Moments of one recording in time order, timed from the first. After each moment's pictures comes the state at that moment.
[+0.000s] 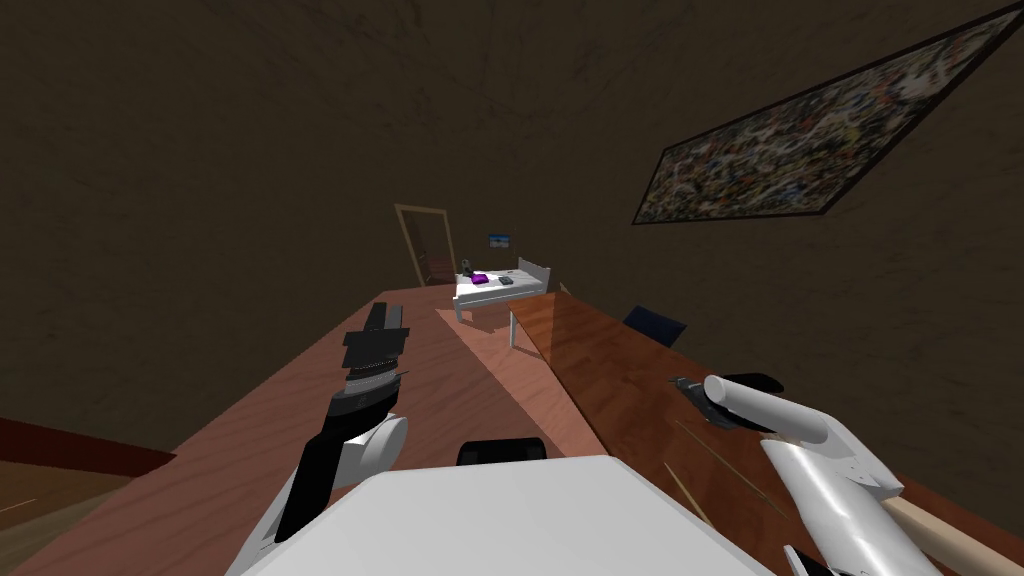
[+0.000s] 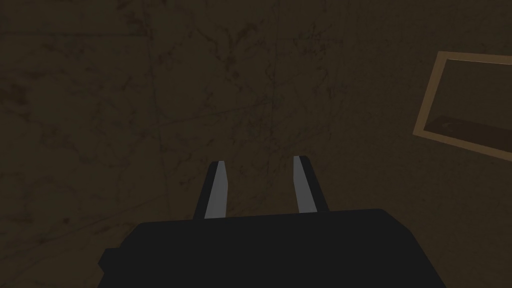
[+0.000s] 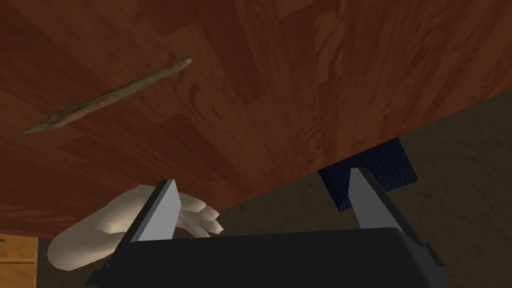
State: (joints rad) left arm 0.48 0.05 0.02 -2.30 0.10 -0.55 -0.06; right arm 0.13 -0.68 -0.72 -1.39 -0.42 1.14 0.78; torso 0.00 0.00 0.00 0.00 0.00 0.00
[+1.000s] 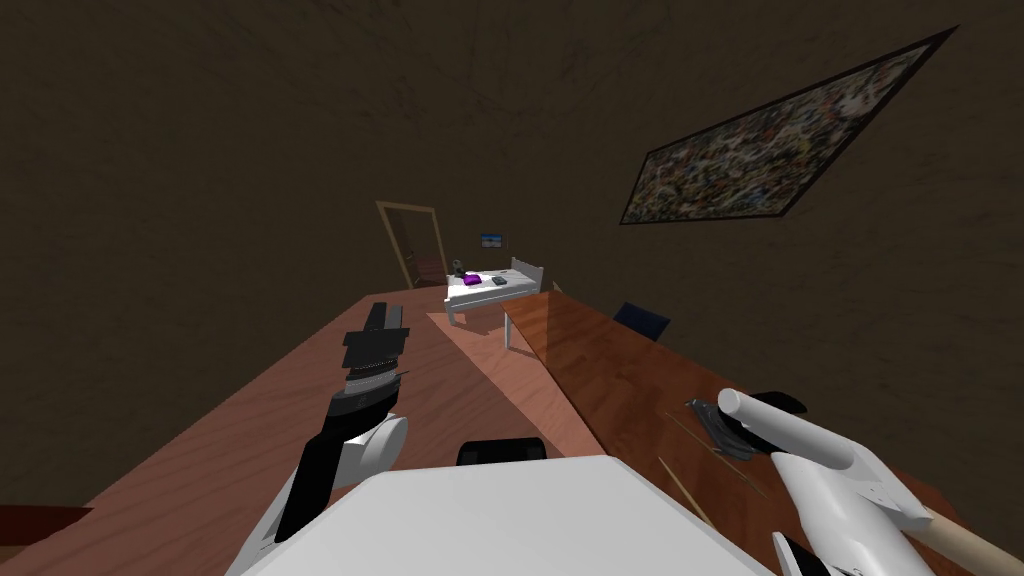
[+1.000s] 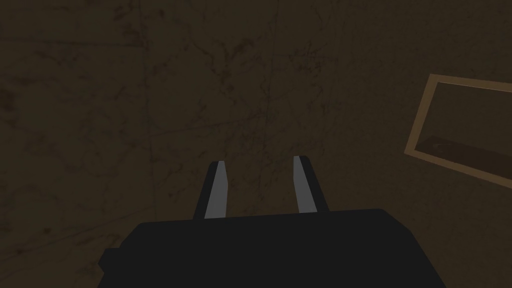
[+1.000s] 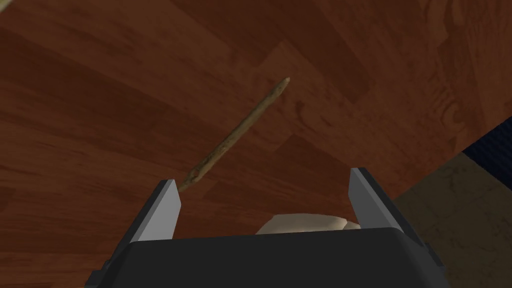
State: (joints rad) left arm 0.48 0.05 0.02 -2.30 0.10 -0.55 -0.06; right arm 0.10 -0.65 -0.81 -1.24 -0.41 1.22 0.53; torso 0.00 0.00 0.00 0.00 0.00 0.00
